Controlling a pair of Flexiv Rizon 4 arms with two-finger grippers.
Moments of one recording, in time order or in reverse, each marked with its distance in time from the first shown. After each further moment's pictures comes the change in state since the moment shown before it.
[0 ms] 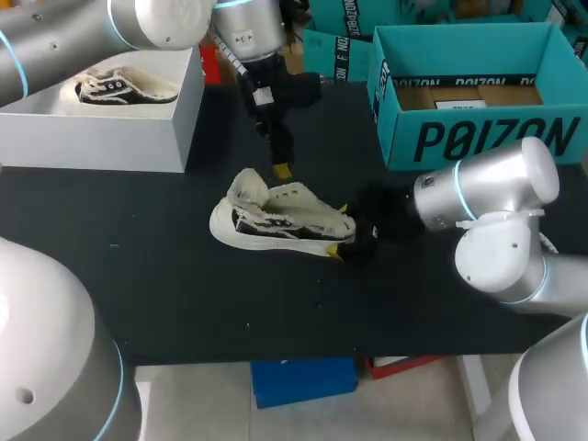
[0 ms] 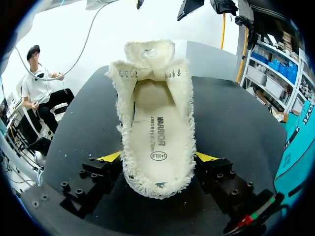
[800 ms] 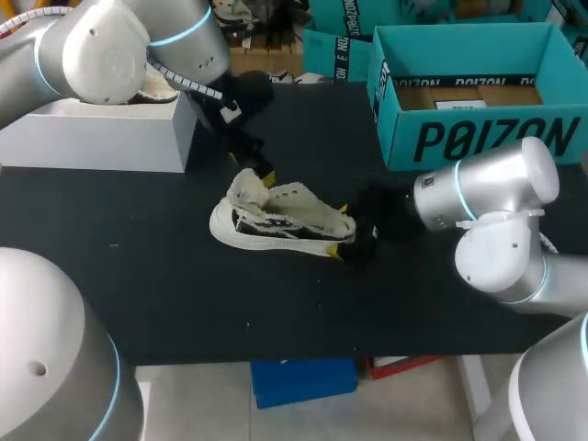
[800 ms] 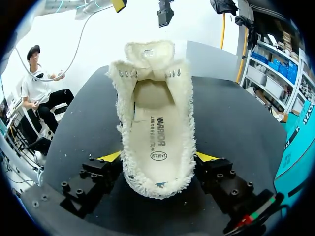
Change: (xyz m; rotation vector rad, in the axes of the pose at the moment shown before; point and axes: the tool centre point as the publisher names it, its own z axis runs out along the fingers) left arm 0.022 0.044 -0.011 0.192 -0.217 -0.586; right arm 0.000 0.000 0.000 0.000 0.000 0.000
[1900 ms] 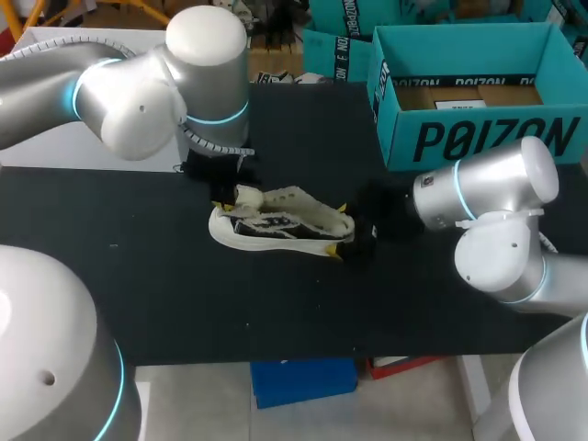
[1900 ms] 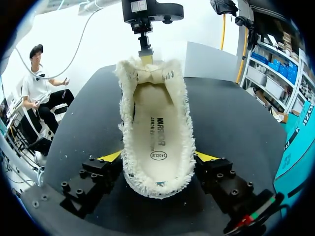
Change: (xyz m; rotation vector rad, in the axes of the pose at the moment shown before) left arm -0.073 0.070 0.079 -0.070 -0.447 -0.723; right arm 0.000 0.002 0.000 -0.002 0.000 -0.001
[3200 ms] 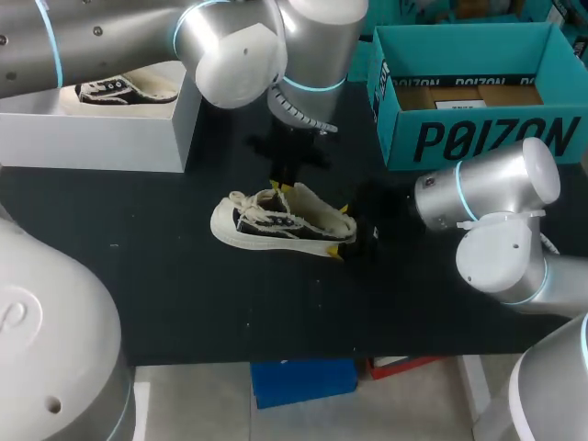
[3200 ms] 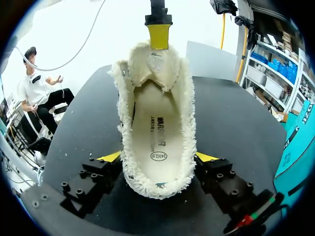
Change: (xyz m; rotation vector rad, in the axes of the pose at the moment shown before) left arm 0.091 -0.029 -0.059 -0.058 -0.116 0.024; right arm 0.000 -0.003 -0.001 0.001 -0.001 0.001
